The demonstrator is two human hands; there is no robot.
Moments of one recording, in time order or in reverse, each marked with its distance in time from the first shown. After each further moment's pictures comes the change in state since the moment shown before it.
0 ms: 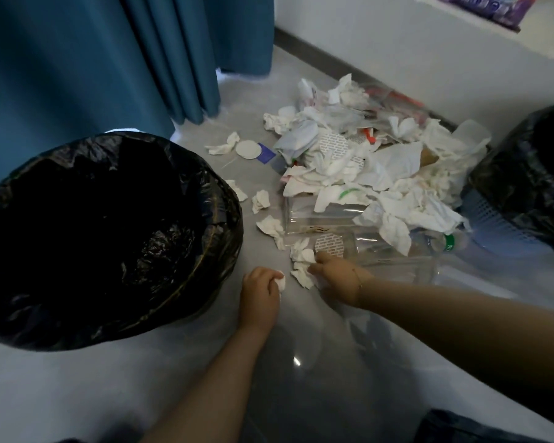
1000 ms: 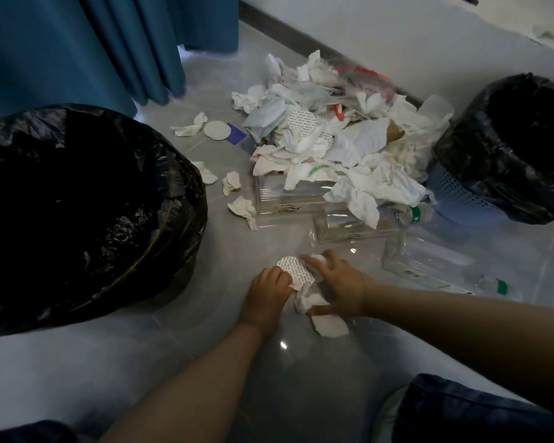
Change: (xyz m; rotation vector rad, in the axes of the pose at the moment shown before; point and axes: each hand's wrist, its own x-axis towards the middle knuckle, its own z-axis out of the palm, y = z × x) left_hand -0.033 0.007 0.044 0.364 -0.212 0.524; right_hand -0.063 0.016 0.045 0.209 0.007 0.149
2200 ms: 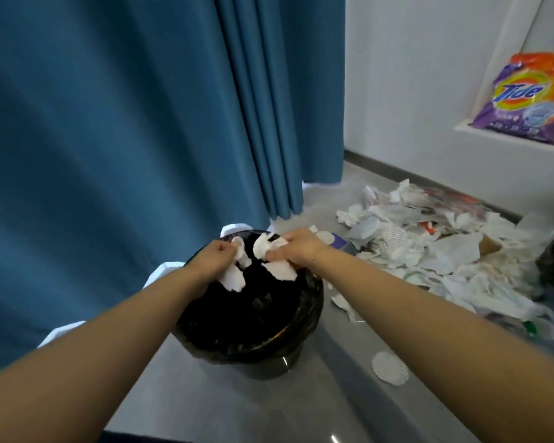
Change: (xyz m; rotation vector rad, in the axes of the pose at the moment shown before) left_hand 0.002 -0.054 -0.374 -0.340 0.150 -0.764; right_hand 0.024 -0.264 -0.213 0.781 0.190 -0.211
